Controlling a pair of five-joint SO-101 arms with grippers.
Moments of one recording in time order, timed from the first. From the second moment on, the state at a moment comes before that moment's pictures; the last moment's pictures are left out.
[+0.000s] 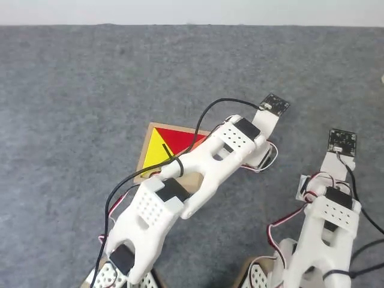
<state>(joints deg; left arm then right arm) 40.0 41.3 -16.8 69.0 14.4 23.3 -42.9 71.4 44.8 11.0</state>
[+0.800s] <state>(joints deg) 39.2 41.3 -37.1 89.2 10.9 23.3 -42.9 71.4 44.8 11.0</state>
